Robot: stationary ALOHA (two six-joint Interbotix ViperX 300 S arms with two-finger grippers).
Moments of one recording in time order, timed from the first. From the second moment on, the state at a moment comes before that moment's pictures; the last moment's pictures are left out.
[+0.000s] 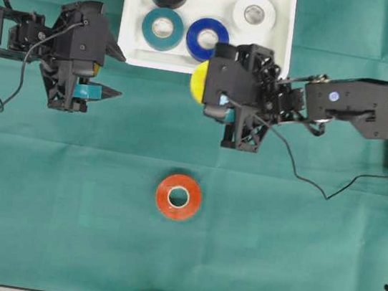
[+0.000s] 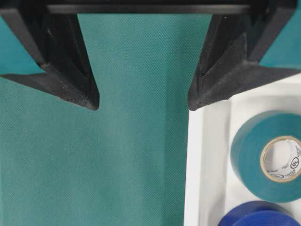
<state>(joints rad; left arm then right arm) 0.10 -0.22 0.93 -0.02 0.06 0.12 0.00 0.01 0.61 -0.39 0.29 0.52</state>
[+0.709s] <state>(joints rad) 0.10 -0.22 0.94 -0.02 0.06 0.12 -0.21 -0.04 0.71 -0.40 0.29 0.52</state>
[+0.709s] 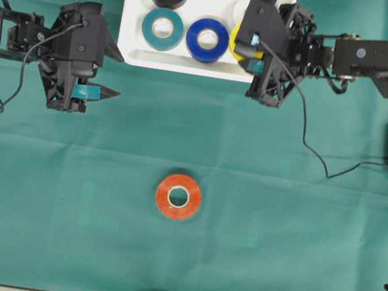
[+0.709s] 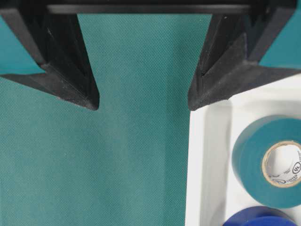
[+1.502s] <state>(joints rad) 0.10 -0.22 0.94 -0.02 0.06 0.12 -0.25 -0.04 0.73 -0.41 0.24 0.52</state>
